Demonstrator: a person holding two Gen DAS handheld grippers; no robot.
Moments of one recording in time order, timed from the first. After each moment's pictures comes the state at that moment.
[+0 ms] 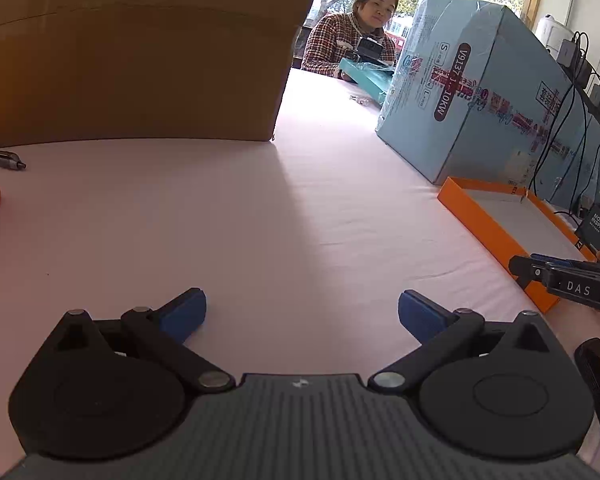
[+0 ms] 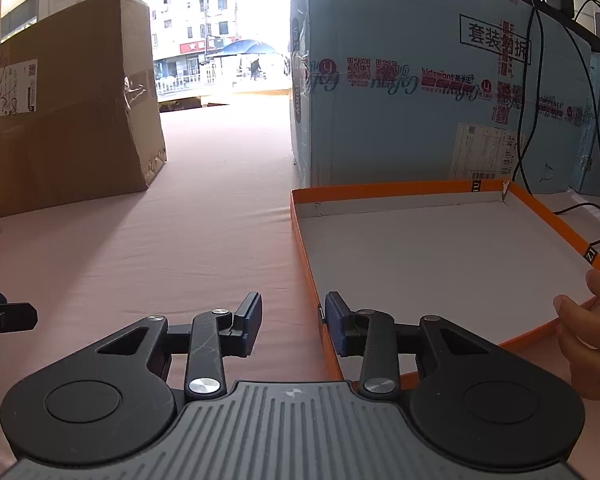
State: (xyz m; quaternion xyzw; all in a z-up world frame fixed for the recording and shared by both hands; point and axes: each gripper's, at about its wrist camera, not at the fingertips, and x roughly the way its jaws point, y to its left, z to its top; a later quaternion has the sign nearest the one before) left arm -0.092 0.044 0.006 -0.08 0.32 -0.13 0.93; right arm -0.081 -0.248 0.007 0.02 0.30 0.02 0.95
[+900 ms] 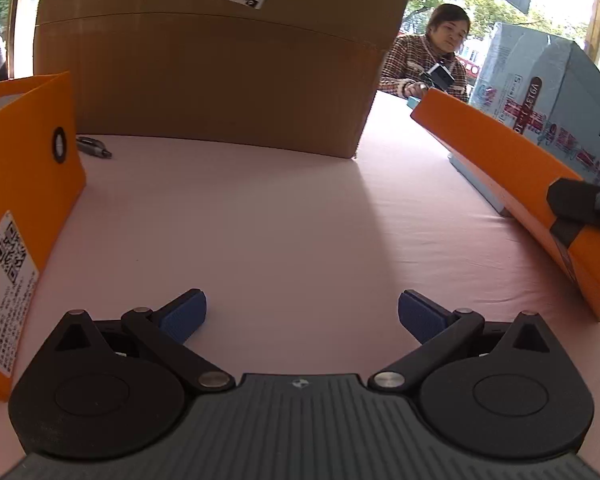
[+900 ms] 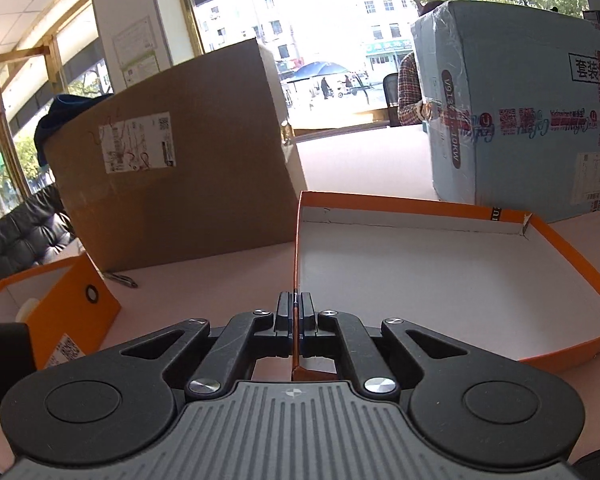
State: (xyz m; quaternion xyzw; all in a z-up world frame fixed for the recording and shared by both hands) left arm -0.107 0.071 0.008 -0.11 0.31 -0.01 0.94; right arm -0.104 -0.143 0.079 0.14 0.26 0.17 0.94
